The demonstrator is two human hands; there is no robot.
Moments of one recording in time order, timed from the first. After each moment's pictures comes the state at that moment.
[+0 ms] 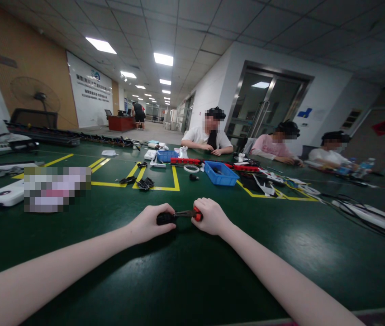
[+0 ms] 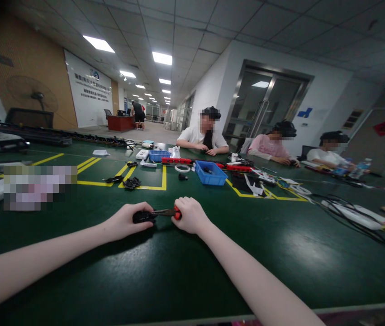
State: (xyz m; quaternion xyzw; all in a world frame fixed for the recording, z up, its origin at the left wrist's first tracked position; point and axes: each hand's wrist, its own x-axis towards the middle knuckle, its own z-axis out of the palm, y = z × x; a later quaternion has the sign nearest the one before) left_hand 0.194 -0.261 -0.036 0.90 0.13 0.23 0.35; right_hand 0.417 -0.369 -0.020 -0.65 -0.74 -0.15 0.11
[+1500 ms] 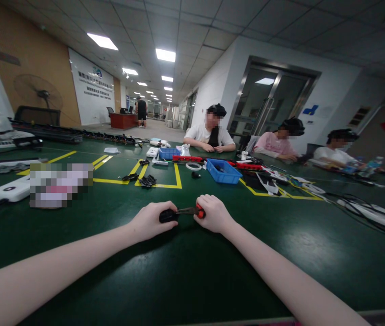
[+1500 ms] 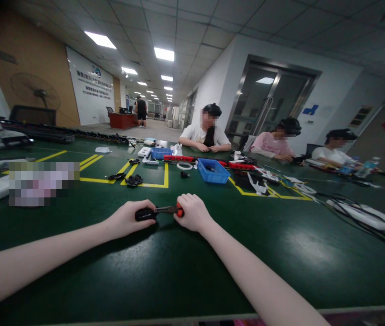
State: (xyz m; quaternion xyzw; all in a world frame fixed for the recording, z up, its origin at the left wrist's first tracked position) left_hand 0.194 -0.261 -0.038 0.92 0.15 0.24 0.28; right_hand 0.419 -0.366 -0.024 -0.64 -0.74 -0.18 0.12
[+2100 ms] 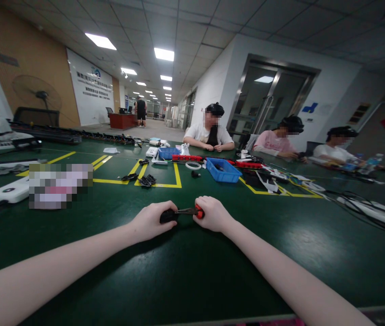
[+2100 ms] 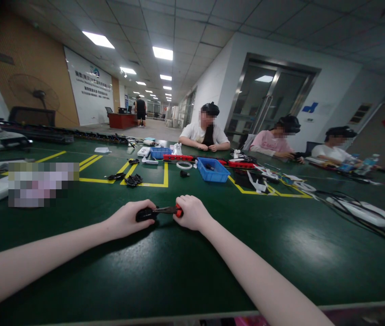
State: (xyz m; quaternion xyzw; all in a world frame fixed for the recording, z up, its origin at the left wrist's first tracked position) left_hand 0.194 -0.262 -0.036 0.92 0.15 0.22 0.28; right_hand 0.416 -0.367 -0.022 -0.64 -0.74 -0.14 0.11
